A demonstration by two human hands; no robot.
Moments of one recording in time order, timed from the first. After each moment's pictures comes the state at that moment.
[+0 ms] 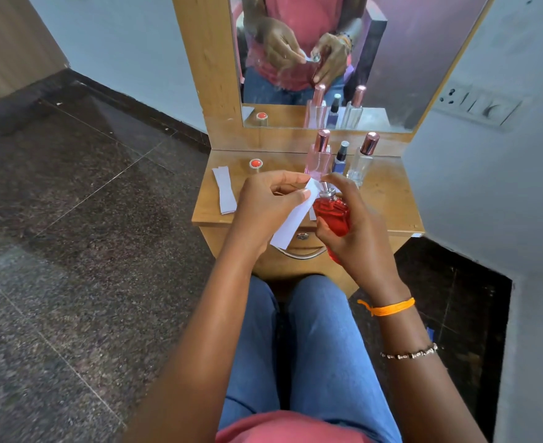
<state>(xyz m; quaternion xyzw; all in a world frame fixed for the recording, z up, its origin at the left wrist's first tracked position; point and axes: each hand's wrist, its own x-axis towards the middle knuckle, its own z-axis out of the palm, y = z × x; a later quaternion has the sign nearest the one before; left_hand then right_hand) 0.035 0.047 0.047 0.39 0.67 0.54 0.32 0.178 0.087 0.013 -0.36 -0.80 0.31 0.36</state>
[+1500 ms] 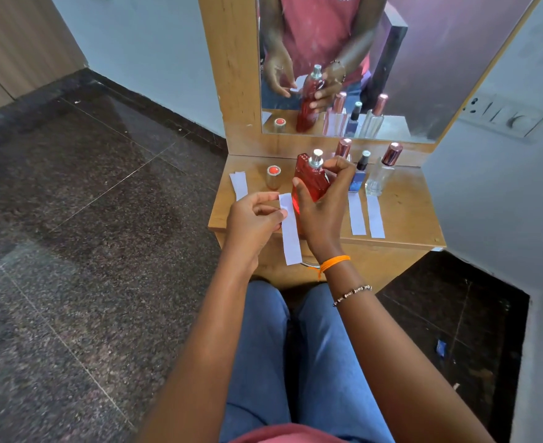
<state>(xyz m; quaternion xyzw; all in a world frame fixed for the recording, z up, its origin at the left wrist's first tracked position) 0.004 0.037 0.013 0.24 0.69 0.58 0.35 0.075 0.120 -0.013 -0.35 -0.64 0.38 0.56</state>
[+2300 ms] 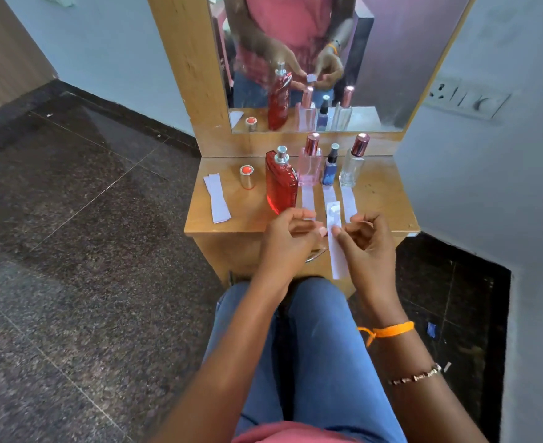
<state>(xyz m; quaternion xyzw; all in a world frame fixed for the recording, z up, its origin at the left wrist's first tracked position) 0.076 0.044 0.008 0.31 0.65 0.55 0.42 0.187 0.084 -0.018 -0.46 -0.56 0.50 0.48</state>
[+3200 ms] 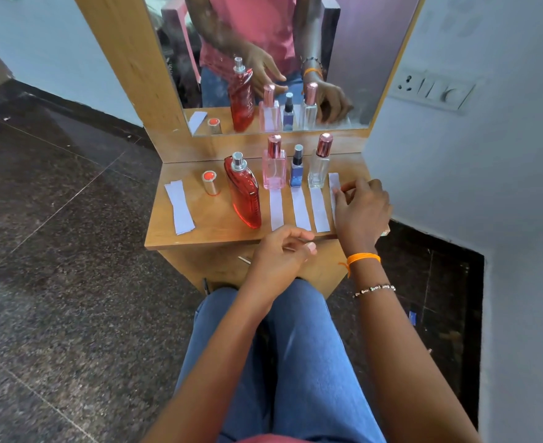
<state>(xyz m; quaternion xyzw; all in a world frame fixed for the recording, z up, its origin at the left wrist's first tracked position) 0.096 0.058 -0.002 0.39 0.67 0.44 0.46 0.193 0.184 -0.036 -0.67 -0.67 0.09 0.31</state>
